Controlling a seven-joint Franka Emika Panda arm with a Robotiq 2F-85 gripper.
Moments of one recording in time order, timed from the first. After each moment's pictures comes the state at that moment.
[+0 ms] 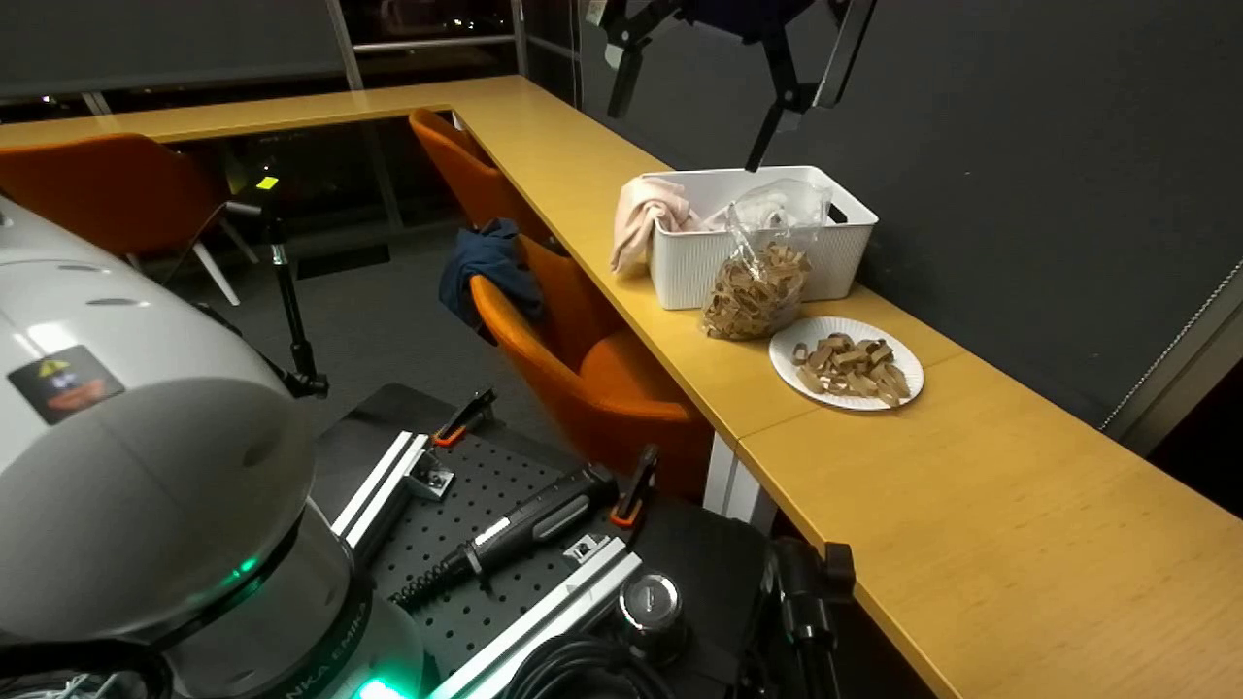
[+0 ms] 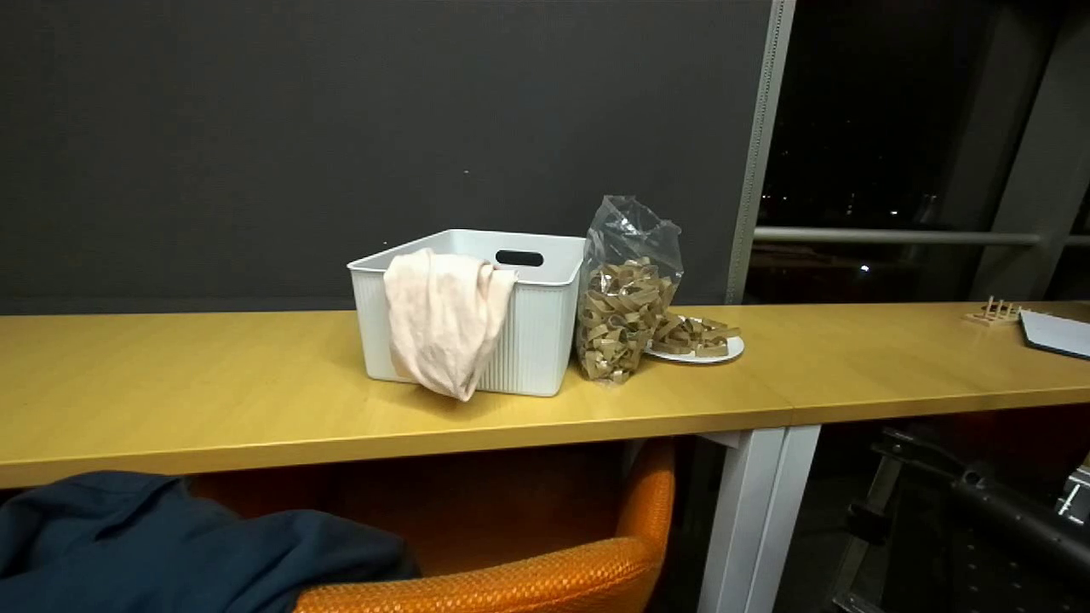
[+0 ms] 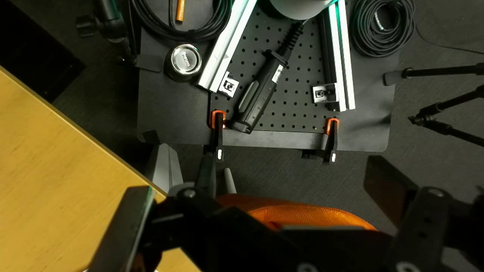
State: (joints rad) arm -0.07 -0.50 -0.38 -2.21 -0.09 1.43 -0.53
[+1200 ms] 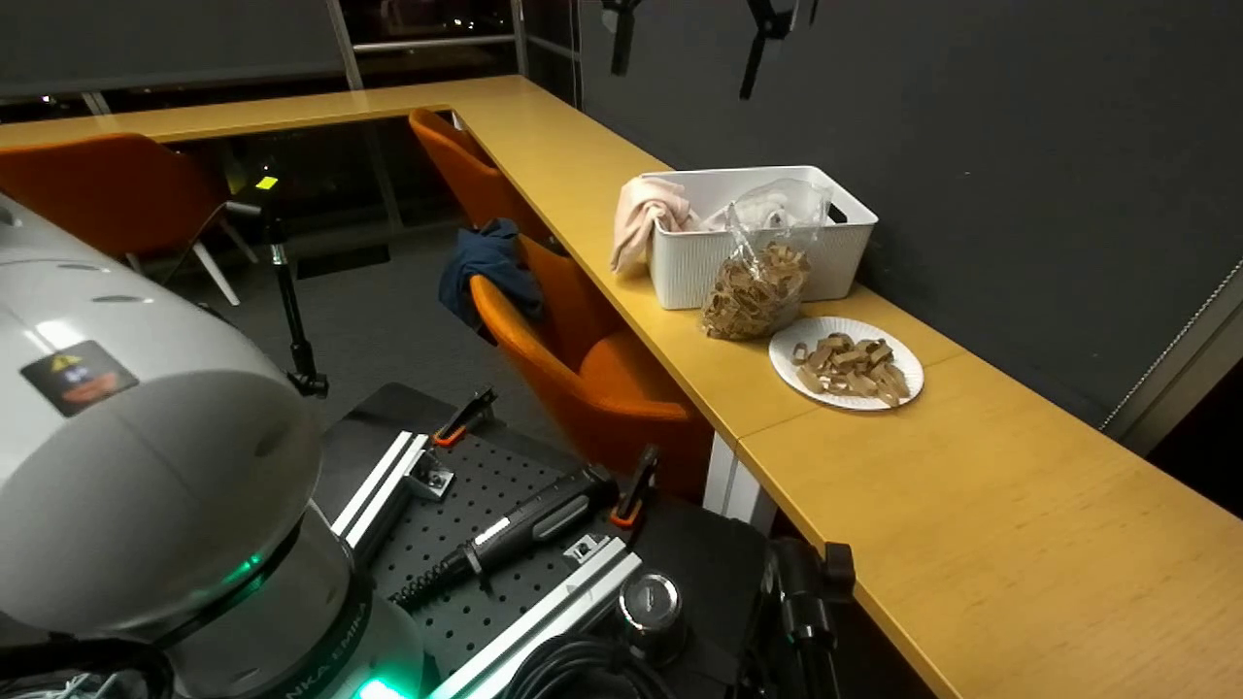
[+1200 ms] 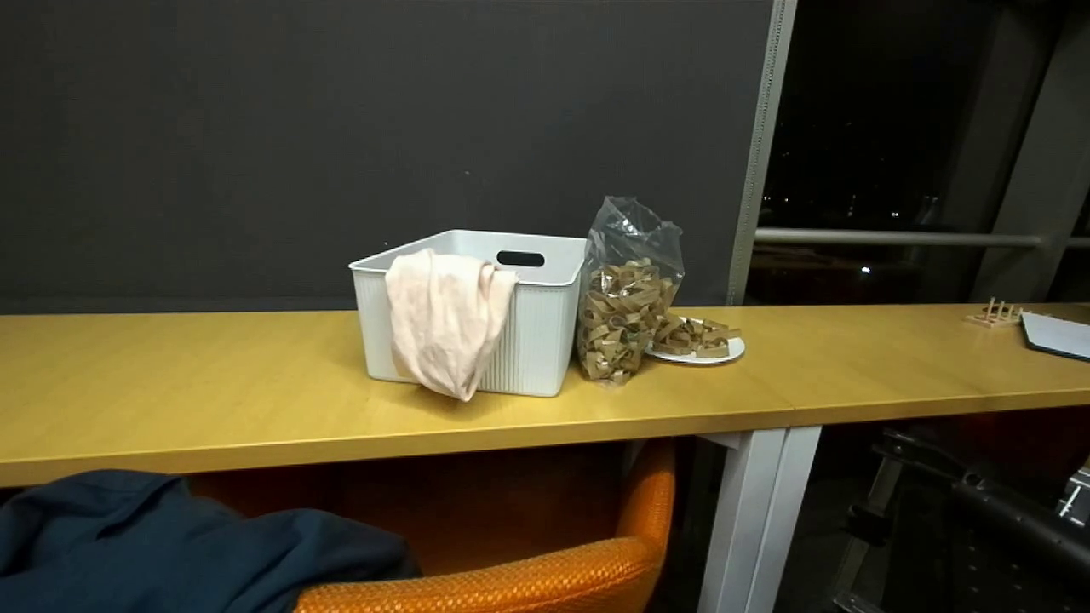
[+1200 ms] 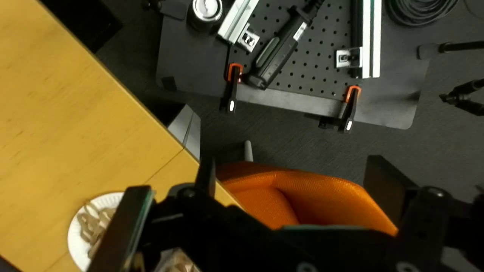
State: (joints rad) arm -0.04 -0.44 -0.25 -2.14 -0.09 1.53 -0.49
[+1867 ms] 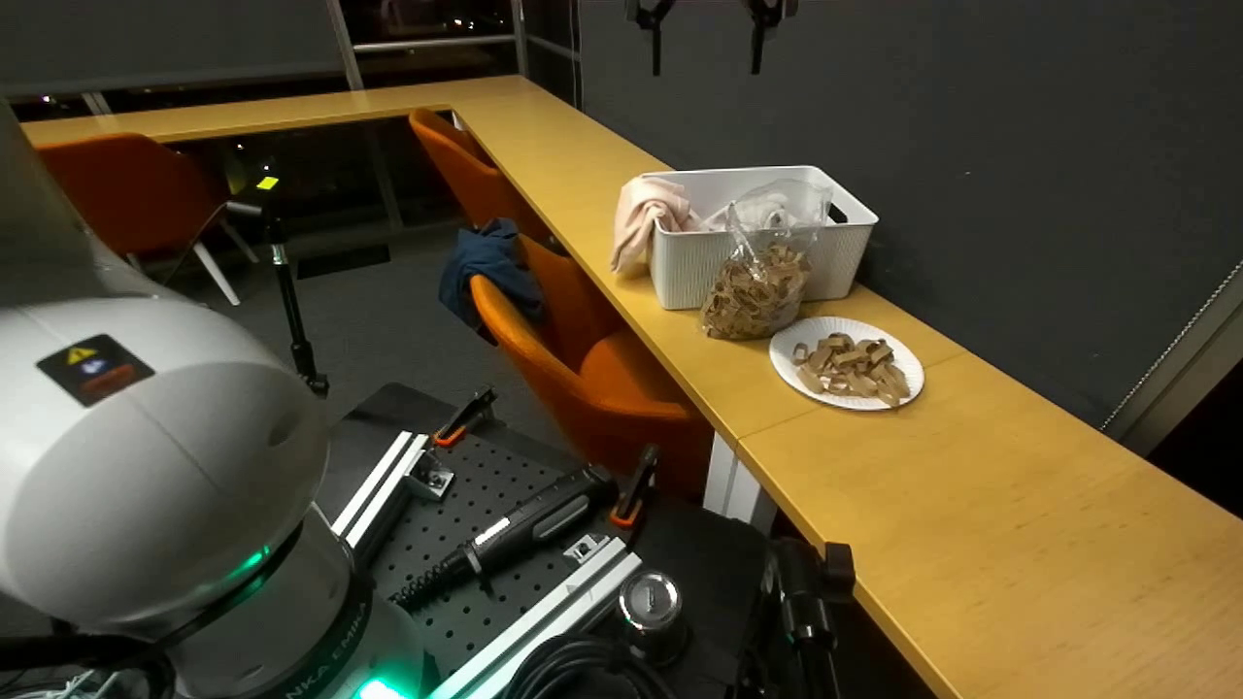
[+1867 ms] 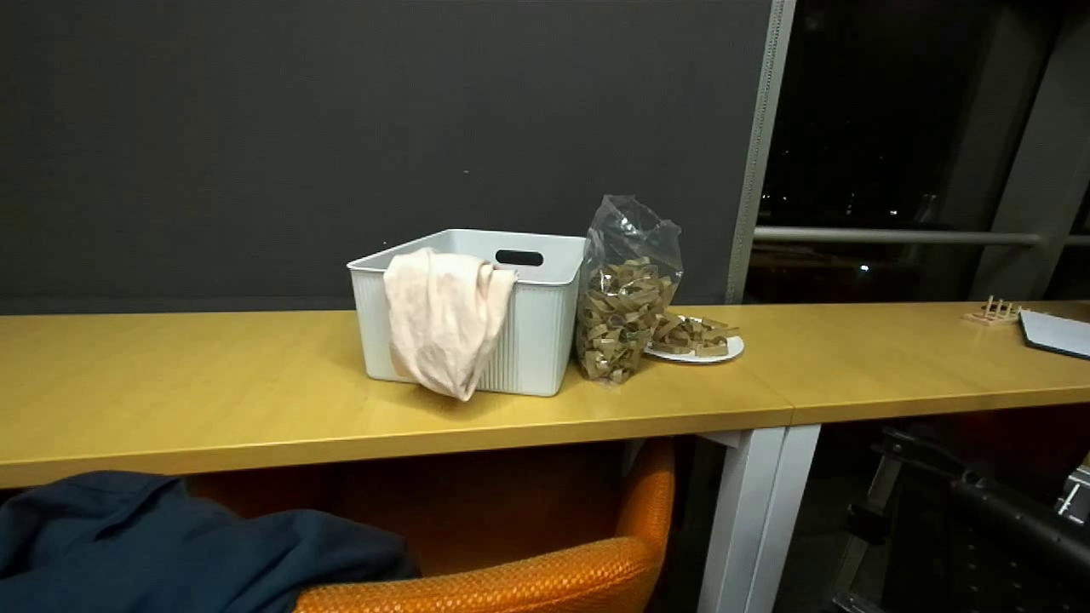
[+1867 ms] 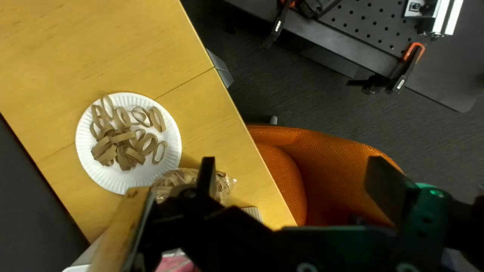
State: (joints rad) arm 0.00 -0.10 -0.13 -1.89 -0.11 1.69 -0.58
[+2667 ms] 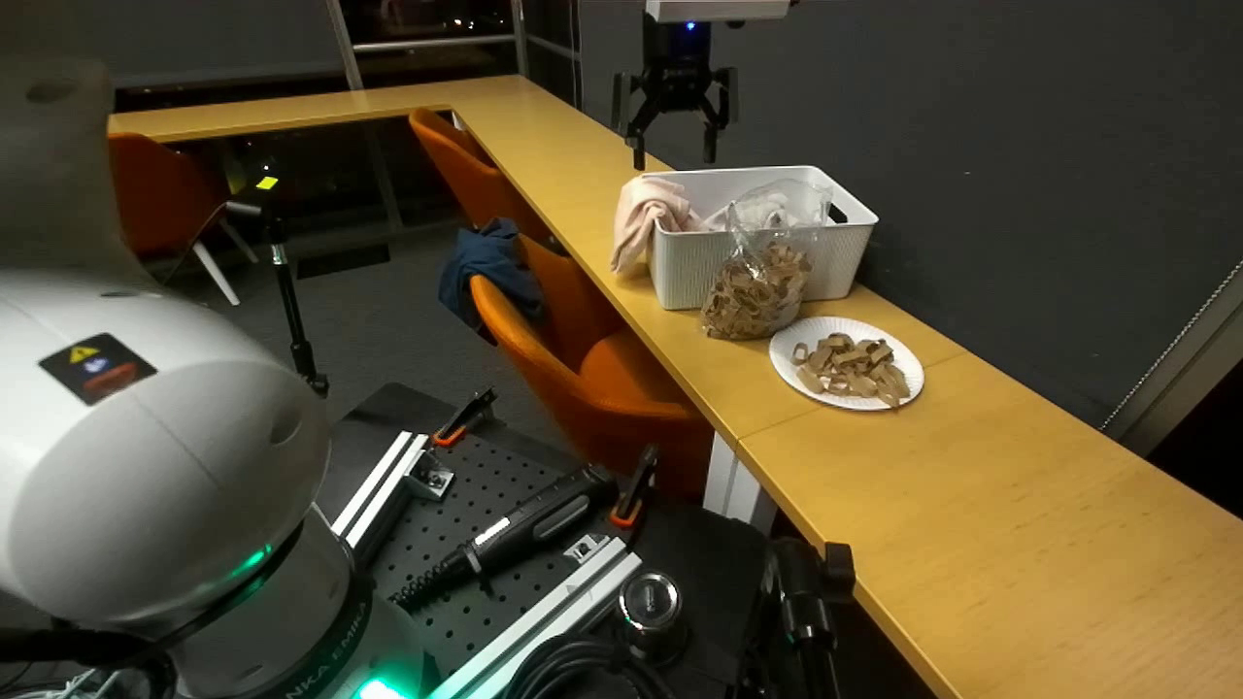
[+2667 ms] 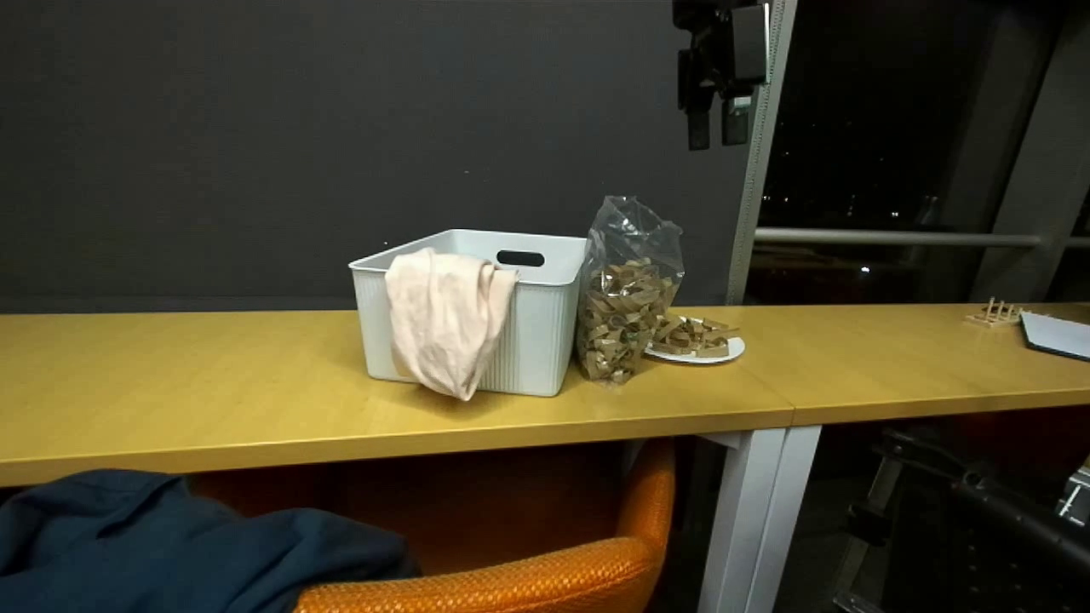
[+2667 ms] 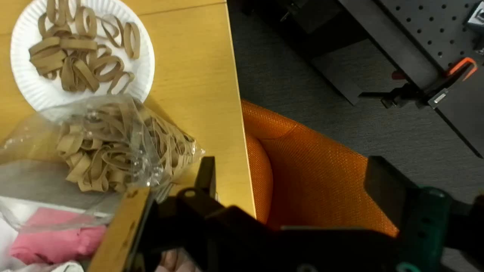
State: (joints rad) arm 0.01 0.14 -0.03 -1.87 -0.13 1.90 -0.78
